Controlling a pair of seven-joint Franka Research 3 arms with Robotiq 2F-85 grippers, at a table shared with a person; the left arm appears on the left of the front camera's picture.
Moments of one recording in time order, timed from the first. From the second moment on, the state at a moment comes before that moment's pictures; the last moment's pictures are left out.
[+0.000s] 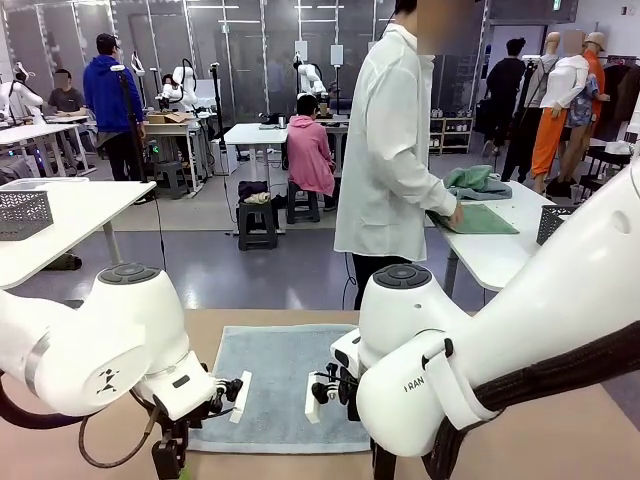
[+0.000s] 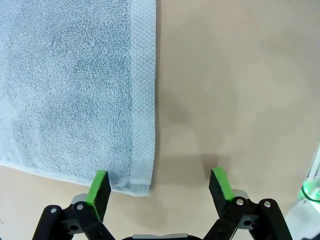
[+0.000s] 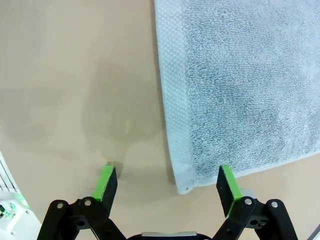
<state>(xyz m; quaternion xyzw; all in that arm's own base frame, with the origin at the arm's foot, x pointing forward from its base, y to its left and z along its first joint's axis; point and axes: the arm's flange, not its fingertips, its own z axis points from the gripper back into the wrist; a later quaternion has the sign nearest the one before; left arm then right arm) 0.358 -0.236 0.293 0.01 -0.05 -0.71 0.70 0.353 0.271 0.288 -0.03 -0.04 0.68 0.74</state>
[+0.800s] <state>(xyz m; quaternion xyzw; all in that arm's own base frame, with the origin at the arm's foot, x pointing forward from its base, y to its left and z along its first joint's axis) 0.368 -0.233 0.294 0.02 -0.05 -0.71 0.70 0.360 0.272 0.287 -0.03 -0.05 0.68 0.73</state>
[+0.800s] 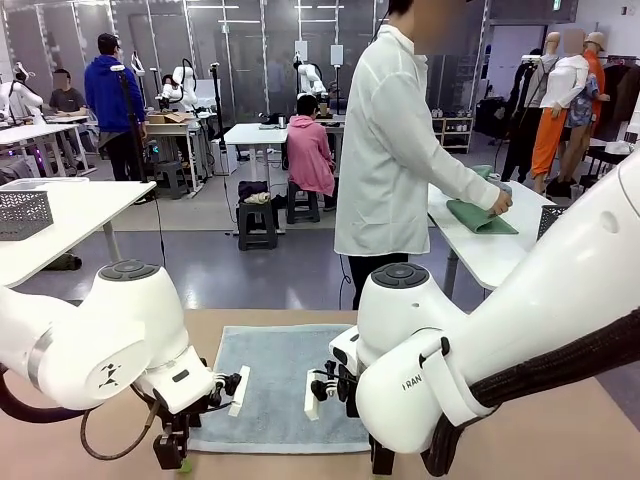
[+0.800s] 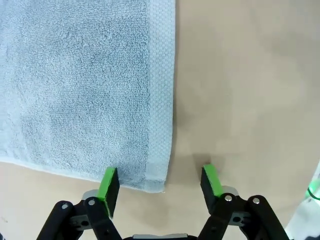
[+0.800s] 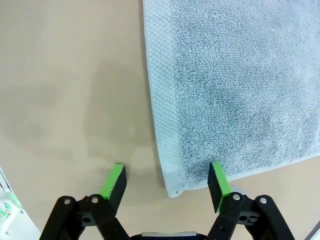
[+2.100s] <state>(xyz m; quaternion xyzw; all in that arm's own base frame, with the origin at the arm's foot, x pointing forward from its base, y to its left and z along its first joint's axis) 0.384 -0.236 0.302 0.01 -0.01 -0.71 0.70 0.369 0.275 0.291 -0.03 -0.04 0.69 0.73</state>
